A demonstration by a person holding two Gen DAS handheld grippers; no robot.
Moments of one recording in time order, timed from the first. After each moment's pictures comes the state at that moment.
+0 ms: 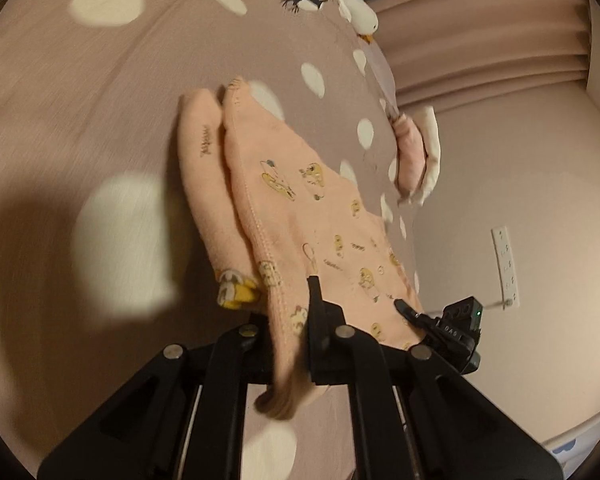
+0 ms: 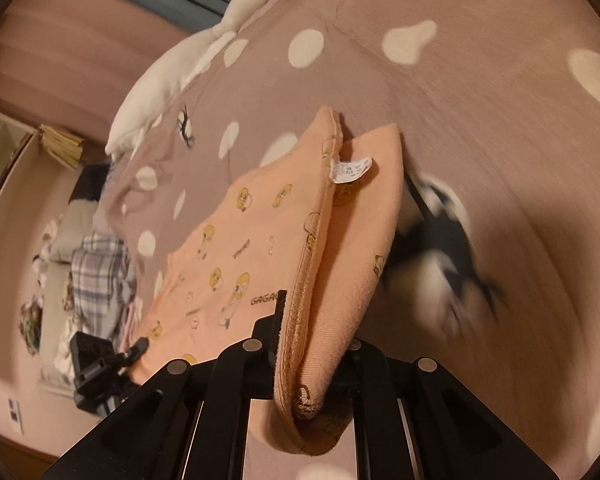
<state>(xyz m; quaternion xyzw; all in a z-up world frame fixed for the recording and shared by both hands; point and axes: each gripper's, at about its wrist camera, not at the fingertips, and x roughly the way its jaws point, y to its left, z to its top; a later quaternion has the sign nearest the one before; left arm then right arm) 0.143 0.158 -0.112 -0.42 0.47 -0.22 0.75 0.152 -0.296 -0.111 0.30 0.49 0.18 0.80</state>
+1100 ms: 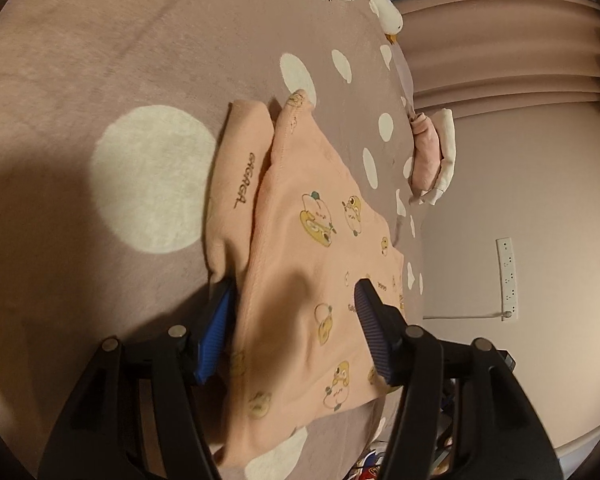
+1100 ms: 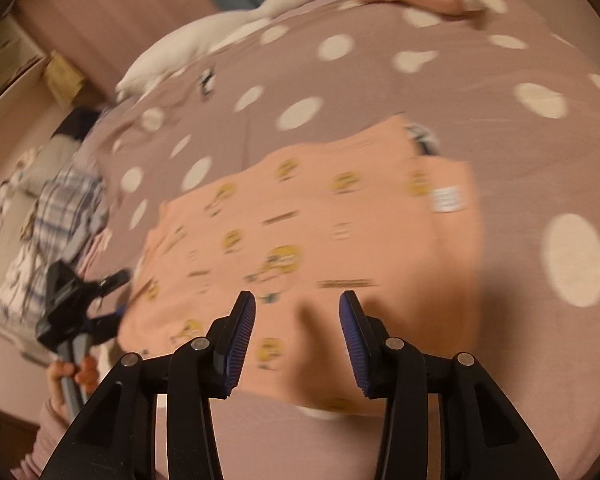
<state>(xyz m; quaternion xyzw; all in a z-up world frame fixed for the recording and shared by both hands) 0.136 0.153 -0.137 -0.45 0.48 -0.19 0.73 0.101 -0.215 -0.093 0.17 0.47 0.16 0.85</state>
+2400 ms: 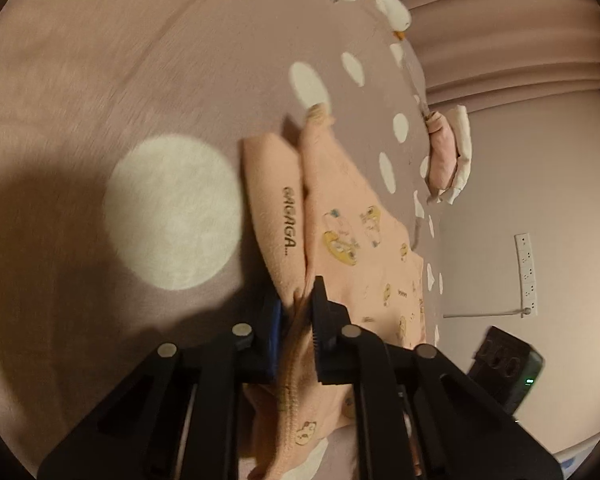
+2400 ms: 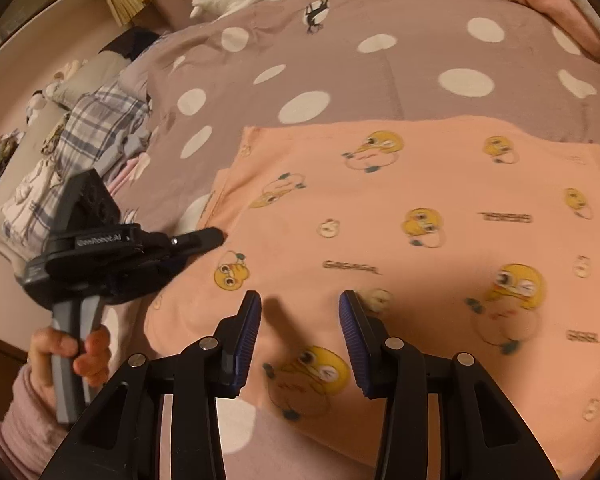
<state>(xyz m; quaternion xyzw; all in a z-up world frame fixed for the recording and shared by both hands) 0.136 0.161 -0.127 -0.40 0.48 -0.18 0.76 0.123 -0.090 -0.116 0.07 0.50 0.25 0.83</state>
